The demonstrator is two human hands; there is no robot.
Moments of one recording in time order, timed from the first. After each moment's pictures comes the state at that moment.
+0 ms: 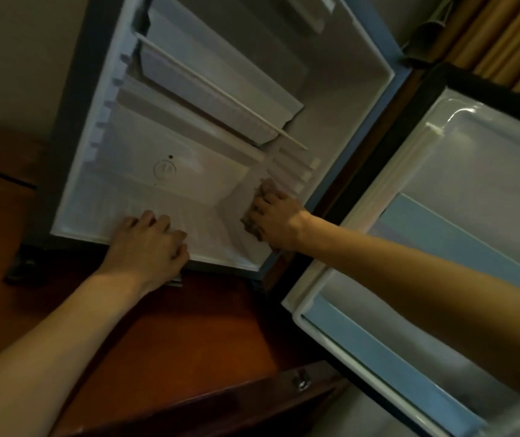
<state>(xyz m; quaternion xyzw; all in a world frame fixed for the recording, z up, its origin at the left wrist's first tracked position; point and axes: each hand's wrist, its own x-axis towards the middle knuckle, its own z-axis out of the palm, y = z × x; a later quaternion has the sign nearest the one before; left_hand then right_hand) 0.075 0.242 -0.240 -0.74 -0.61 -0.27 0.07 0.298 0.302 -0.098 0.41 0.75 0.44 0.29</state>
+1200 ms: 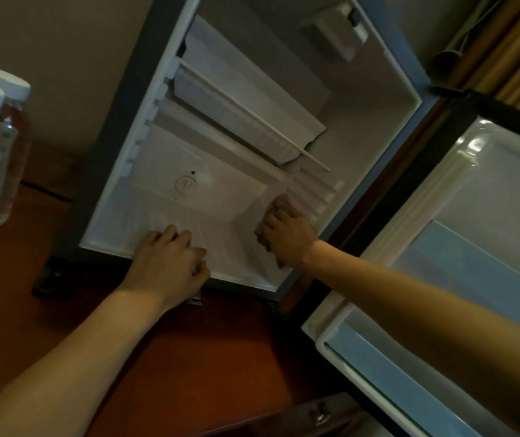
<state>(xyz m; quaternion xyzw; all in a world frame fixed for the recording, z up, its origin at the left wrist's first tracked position) 0.069 0.243 -0.241 -0.74 -0.59 -0.29 0.08 0.280 0.315 -0.113 0.45 0.73 0.44 0.27</state>
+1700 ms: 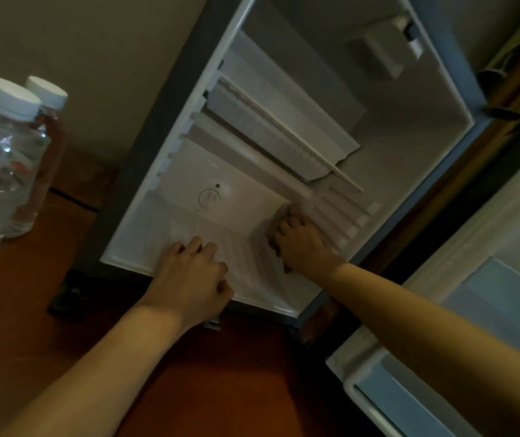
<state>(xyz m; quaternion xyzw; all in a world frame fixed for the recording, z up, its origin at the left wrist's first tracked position) 0.069 0.252 -0.238 -0.75 -0.59 -0.29 0.07 0.262 0.370 -0.121 0.41 0.67 0.52 0.33</state>
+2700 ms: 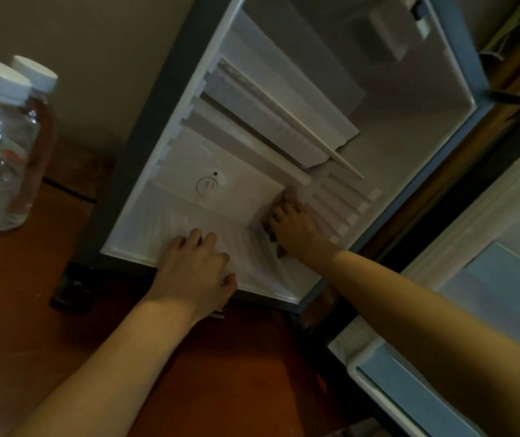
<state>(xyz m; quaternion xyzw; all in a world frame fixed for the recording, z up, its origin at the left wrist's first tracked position) 0.072 0.247 -0.236 -0.75 -0.60 -0.27 0.04 0.256 0.381 -0.126 0.43 0.67 0.52 0.33</state>
